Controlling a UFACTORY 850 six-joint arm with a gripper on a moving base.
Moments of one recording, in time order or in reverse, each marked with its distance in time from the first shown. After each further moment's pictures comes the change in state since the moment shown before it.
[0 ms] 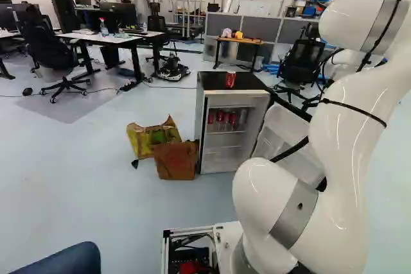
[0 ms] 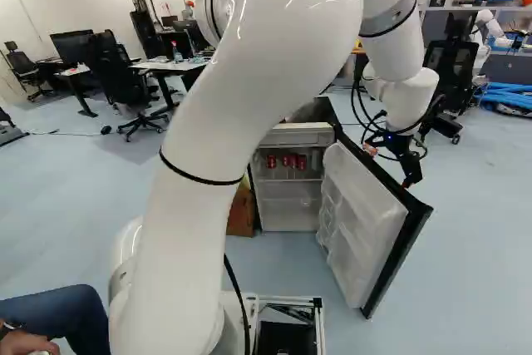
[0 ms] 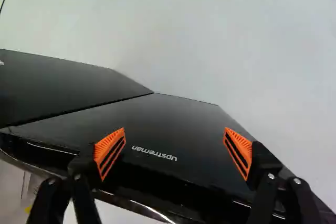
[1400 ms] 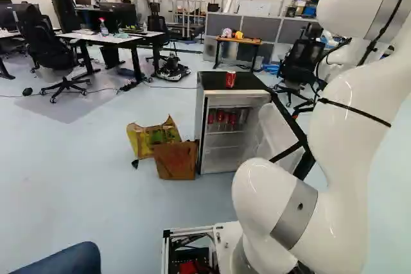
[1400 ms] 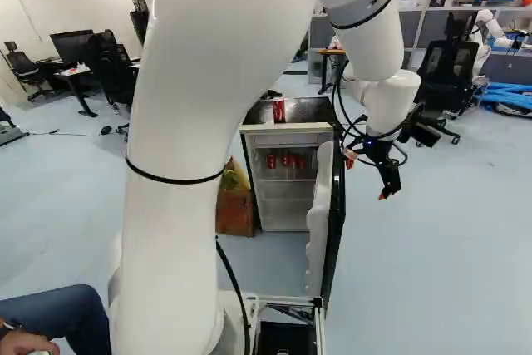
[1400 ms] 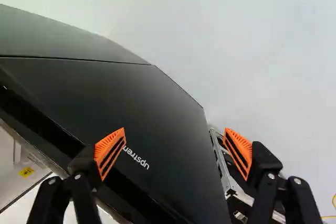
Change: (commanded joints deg) arm 1.7 7.8 11.2 -0.9 -3.4 0.0
